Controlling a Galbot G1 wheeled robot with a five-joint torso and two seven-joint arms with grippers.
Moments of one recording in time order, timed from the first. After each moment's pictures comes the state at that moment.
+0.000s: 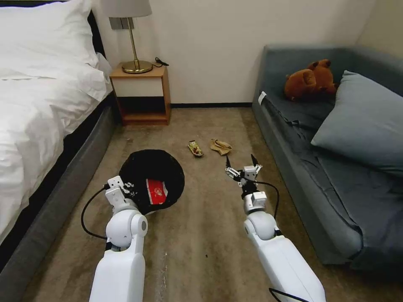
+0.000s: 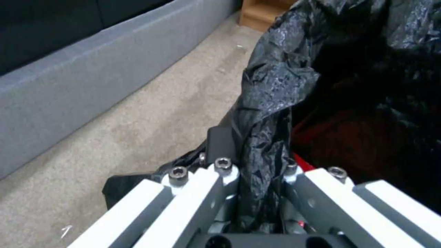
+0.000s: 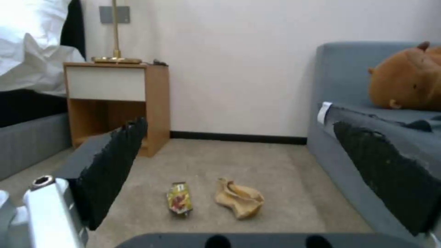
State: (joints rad) left arm 1.12 -1.59 -0.56 -1.86 -0.26 0.50 -0.51; right arm -0.95 1.38 0.21 1.36 0.15 0.35 0.17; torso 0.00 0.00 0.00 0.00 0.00
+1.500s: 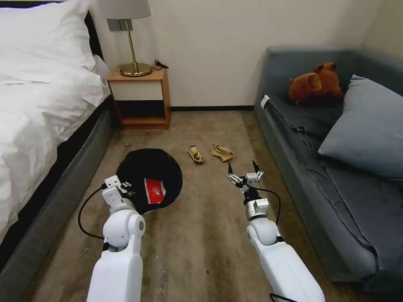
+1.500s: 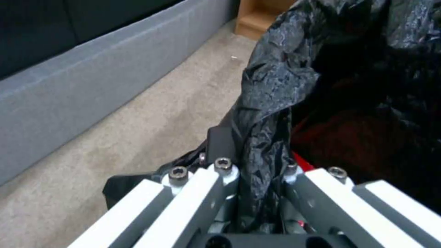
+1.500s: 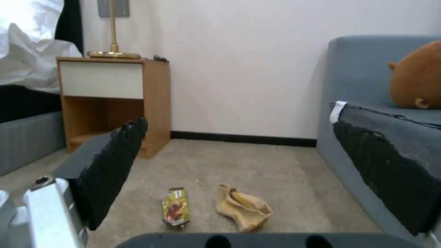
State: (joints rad) left arm 1.12 -1.59 -0.57 -1.88 -0.27 0.51 -0.51; right arm -0.96 1.39 0.23 1.33 0.14 0.38 0.13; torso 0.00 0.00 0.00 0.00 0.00
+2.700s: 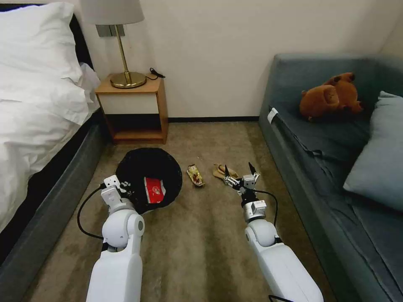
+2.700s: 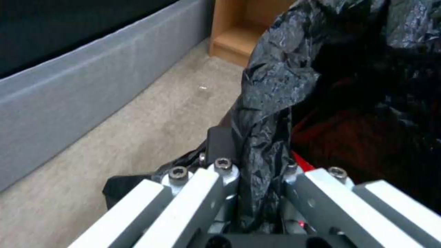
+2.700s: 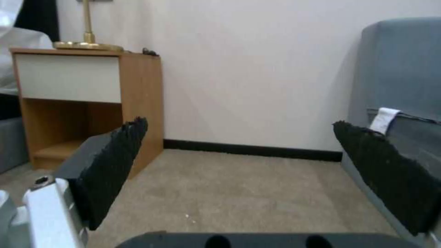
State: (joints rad) left arm 1.12 -1.59 -0.58 -1.89 -0.27 0.50 -0.51; right arm -0.96 1.39 0.22 1.32 0.15 0.39 0.10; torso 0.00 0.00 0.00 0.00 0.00
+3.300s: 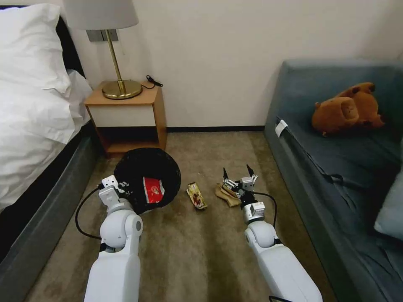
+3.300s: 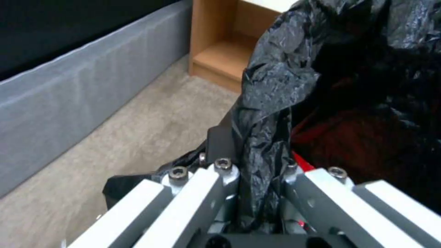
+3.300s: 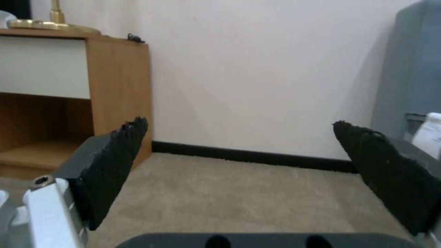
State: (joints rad) left arm 1.12 -1.58 -0.59 -1.89 -0.29 0.50 -0.52; right arm -0.95 1.38 0.22 1.27 0.15 0.41 0.07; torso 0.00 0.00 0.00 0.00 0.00
